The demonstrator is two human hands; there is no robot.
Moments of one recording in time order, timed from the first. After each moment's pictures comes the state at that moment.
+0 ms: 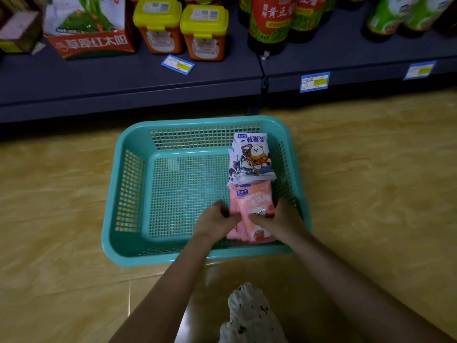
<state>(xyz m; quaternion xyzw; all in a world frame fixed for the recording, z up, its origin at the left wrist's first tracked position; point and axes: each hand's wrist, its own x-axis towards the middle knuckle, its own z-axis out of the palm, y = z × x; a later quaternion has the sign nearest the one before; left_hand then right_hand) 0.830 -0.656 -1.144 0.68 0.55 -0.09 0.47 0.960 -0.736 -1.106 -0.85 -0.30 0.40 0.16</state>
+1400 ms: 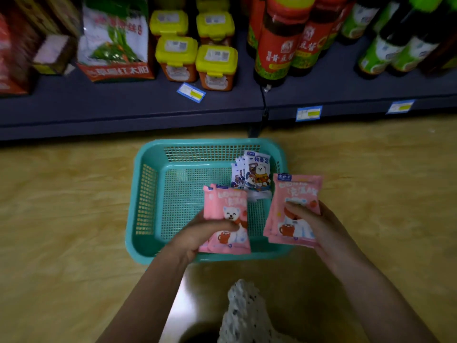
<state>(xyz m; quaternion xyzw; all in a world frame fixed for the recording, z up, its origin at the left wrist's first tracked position) 0.802 -0.647 -1.004 0.37 0.53 0.01 0.76 0.992 -0.753 -0.962 -0.71 -0.07 0.53 0.46</state>
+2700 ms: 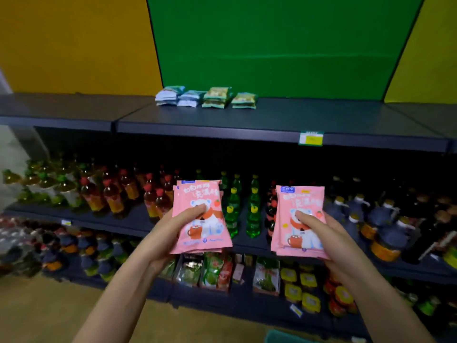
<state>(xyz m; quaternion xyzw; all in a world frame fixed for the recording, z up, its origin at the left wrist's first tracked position) 0.444 -0.527 -0.090 0.47 0.46 0.40 0.65 0.701 -0.584 -0.109 -0.56 -0.36 0.48 0.56</state>
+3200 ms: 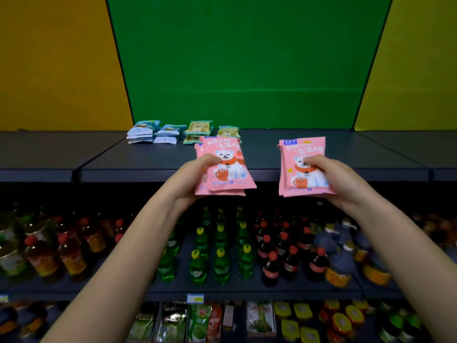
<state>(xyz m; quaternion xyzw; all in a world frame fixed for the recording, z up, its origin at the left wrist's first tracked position) 0.490 -0.348 0.011 0.51 0.37 0.35 0.69 0.721 -0.442 0.009 -0.56 -0.36 0.42 0.62</state>
